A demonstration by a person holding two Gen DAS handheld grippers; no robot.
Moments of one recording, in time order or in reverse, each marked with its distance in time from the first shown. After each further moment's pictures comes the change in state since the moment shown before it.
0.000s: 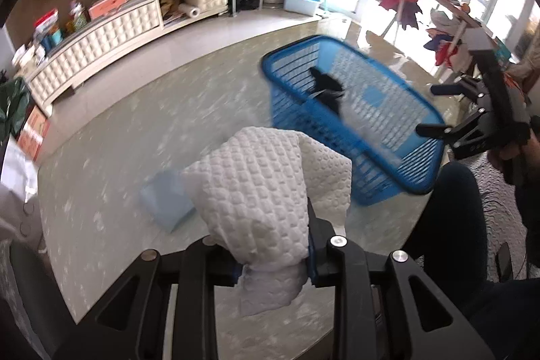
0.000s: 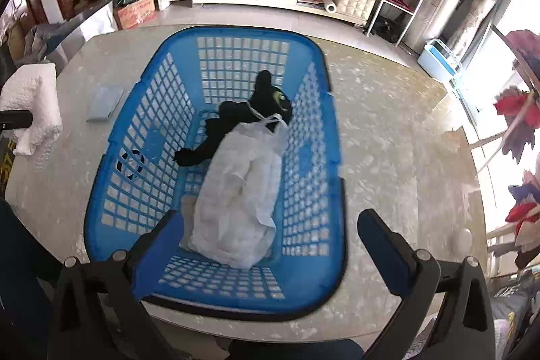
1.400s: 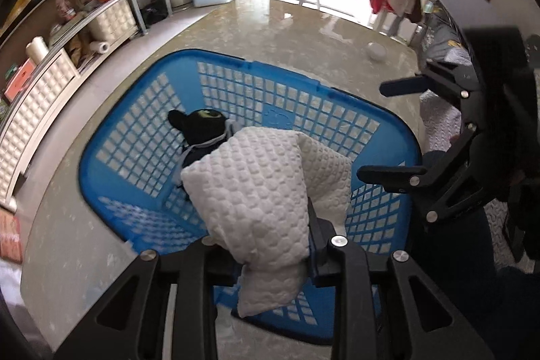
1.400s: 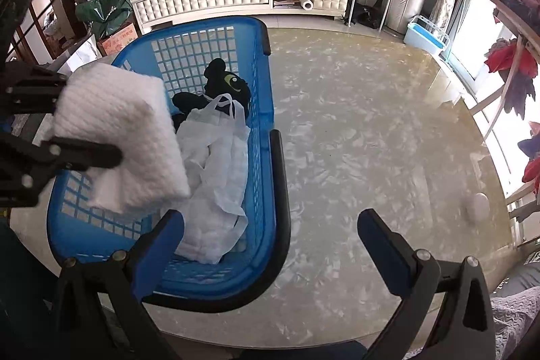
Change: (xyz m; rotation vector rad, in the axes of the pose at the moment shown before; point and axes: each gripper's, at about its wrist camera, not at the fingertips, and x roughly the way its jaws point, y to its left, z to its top) left arm 0.108 -0.117 0.080 0.343 0.079 -0.150; right arm 0.003 -0.052 -0.033 0.149 -0.052 0.047
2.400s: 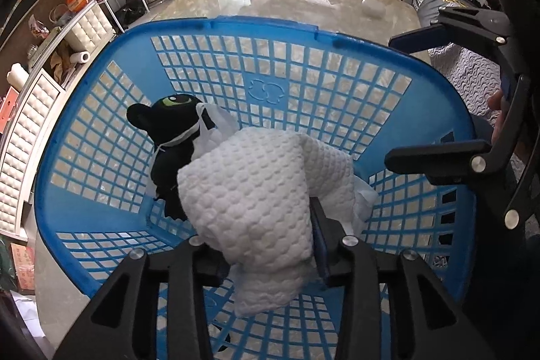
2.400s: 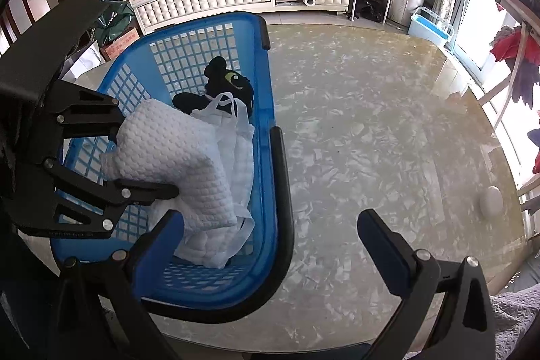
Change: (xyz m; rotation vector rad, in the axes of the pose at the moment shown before) left arm 0.059 -0.009 0.015 0.129 0.104 0.028; right arm 0.004 -0.009 -0.001 0.029 0.007 0.054
